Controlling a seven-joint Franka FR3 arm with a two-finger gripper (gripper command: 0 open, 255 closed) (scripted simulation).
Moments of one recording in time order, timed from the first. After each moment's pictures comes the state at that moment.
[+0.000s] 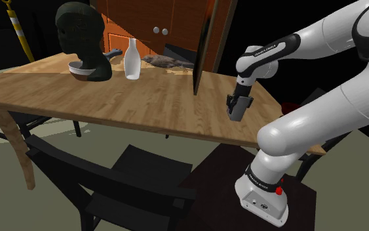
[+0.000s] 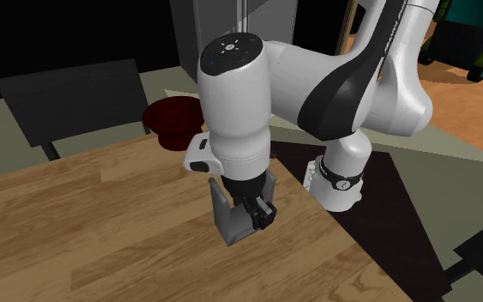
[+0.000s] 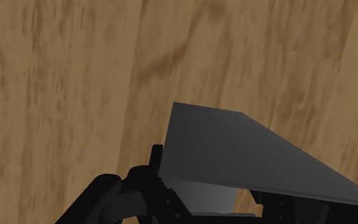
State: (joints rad) arm -0.41 -0.44 -0.35 -2.69 -0.20 2.14 0.17
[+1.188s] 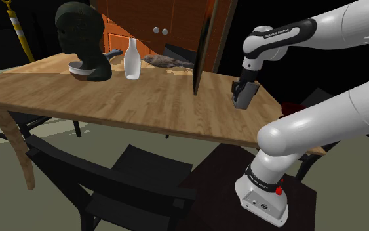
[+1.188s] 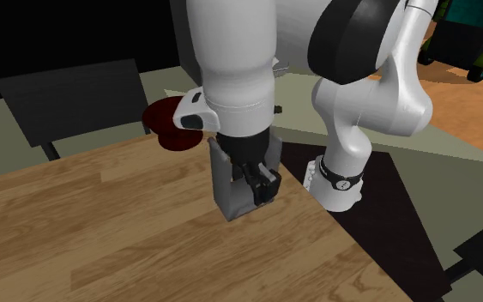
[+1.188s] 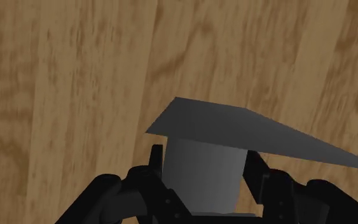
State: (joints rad) arm -0.41 -0.55 -0.31 -2.56 -0.19 1.91 0.17
